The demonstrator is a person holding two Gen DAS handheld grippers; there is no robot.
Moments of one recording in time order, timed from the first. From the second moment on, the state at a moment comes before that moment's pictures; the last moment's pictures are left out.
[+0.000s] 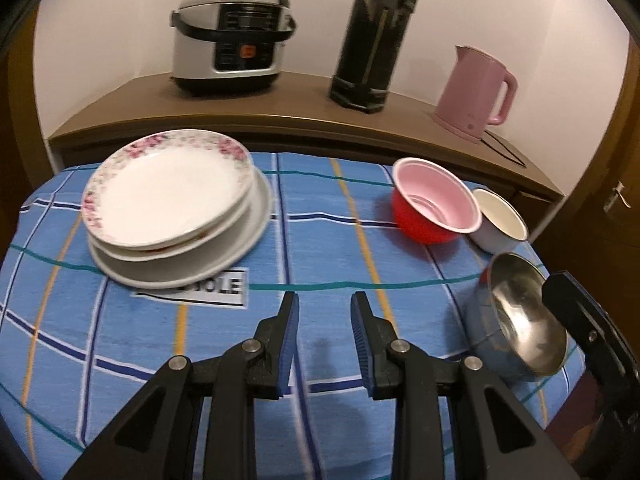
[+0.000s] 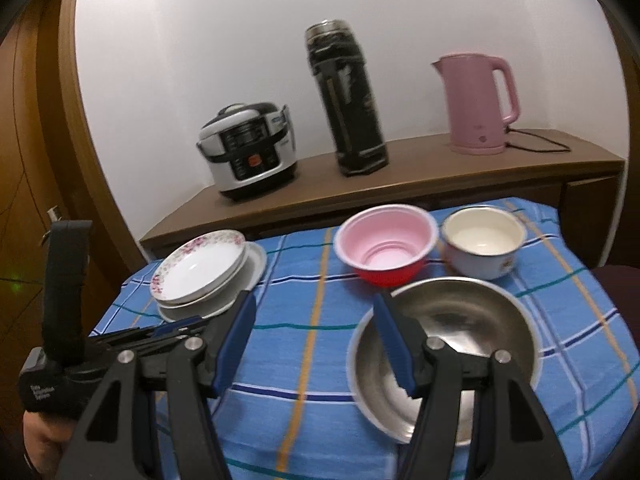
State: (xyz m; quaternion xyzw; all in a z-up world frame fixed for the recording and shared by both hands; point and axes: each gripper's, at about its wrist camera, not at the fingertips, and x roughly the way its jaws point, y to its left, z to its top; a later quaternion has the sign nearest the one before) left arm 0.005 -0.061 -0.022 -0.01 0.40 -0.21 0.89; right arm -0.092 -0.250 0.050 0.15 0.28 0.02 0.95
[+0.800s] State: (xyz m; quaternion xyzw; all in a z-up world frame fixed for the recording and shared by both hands) left arm 0.009 -0.096 -0.021 0.01 0.40 -0.23 0.89; right arm -0.117 -0.374 0.057 0.17 0.28 -0.10 0.94
